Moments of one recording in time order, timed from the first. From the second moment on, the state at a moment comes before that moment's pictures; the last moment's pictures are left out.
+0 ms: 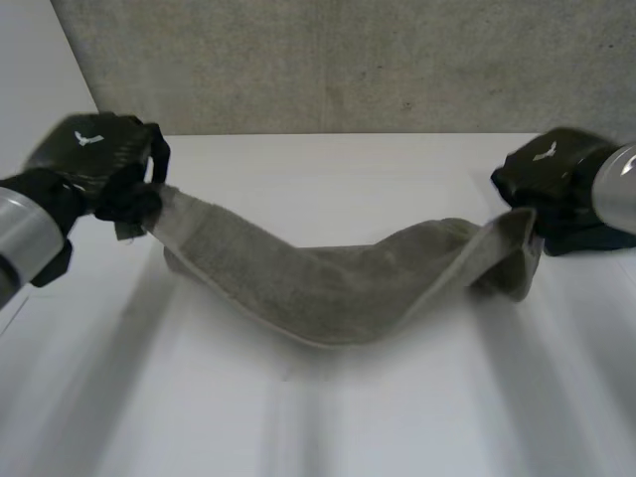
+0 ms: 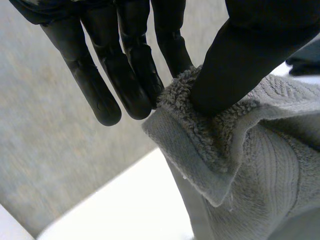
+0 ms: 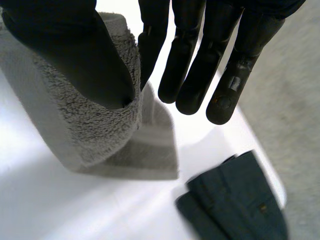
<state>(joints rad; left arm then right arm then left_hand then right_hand) 4.52 -1.55 -1.63 3.09 -1.28 3.40 1.84 -1.23 1.06 0.69 1.42 2.35 1.13 1.20 1.19 1.20 0.97 0.98 1.17 1.18 1.19 0.99</state>
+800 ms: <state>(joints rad) 4.44 -1.96 -1.29 3.67 -1.57 3.47 1.88 -0.93 0.80 0.02 1.34 2.32 1.13 1.20 1.20 1.20 0.97 1.00 1.18 1.18 1.19 1.00</state>
